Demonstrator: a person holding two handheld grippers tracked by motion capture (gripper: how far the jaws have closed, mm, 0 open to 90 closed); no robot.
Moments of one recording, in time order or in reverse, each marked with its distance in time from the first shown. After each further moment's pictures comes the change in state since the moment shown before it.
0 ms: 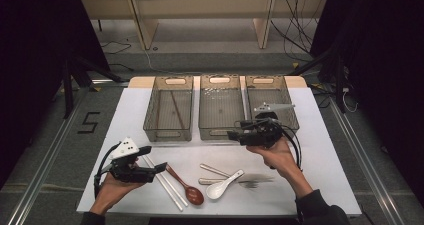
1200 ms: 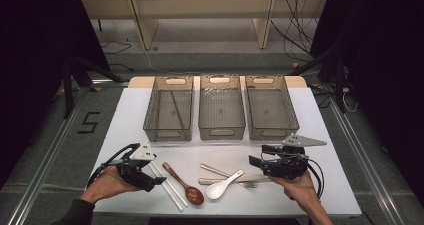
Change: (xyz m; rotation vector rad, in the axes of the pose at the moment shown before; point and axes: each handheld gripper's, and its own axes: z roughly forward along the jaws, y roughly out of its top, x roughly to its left) left arm -0.006 0.012 0.013 0.346 -0.100 0.275; right arm -0.001 -0.082 -0.048 -0.103 -0.034 0.033
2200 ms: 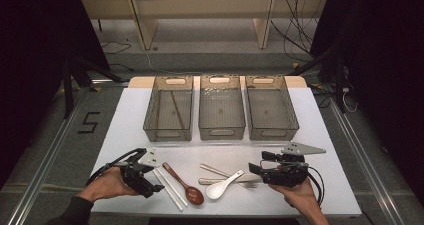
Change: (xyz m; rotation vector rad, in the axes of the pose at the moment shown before) left arm -0.006 -0.001 0.011 0.155 -0.046 0.089; right arm 0.007 -0.015 -0.002 0.013 -0.004 -0.018
